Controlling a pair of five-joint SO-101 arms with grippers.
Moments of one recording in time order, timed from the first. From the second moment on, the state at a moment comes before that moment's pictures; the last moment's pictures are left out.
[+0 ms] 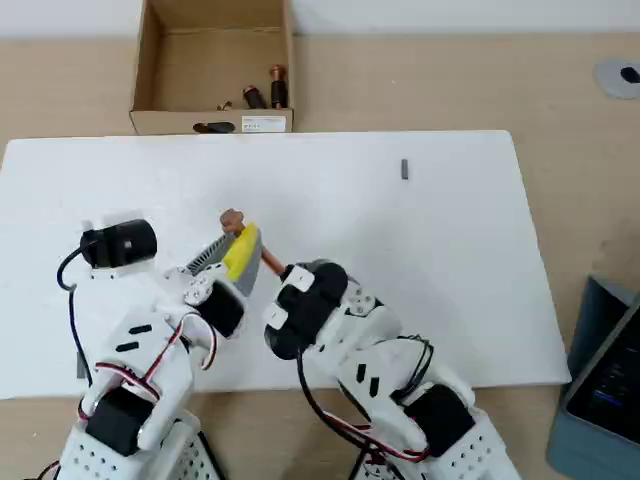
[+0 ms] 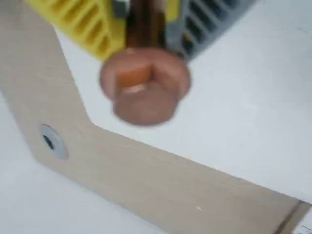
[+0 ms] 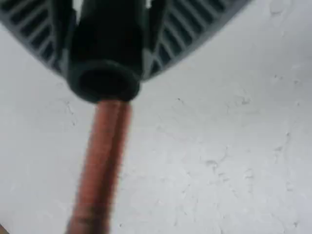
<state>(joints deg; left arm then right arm) 24.6 -104.3 82.1 37.6 31.2 -42.0 -103.3 85.3 50.9 10.2</state>
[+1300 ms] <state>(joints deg) 31.6 -104.6 93.5 36.5 20.1 -41.8 -103.2 86.2 50.9 10.2</state>
